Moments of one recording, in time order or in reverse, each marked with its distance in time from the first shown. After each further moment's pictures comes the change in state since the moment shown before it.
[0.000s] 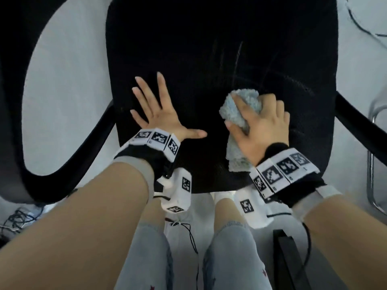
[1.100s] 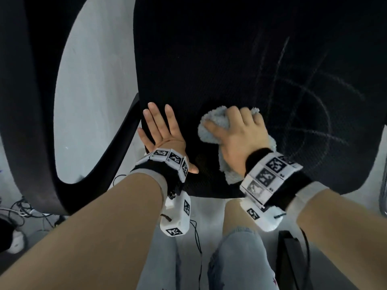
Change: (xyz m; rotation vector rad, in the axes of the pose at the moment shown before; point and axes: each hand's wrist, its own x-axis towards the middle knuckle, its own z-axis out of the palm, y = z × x) left_hand -0.008 -0.064 0.031 0.212 0.047 -0.090; right_hand 0.016 -0.071 0.040 -0.120 -0.187 -0.340
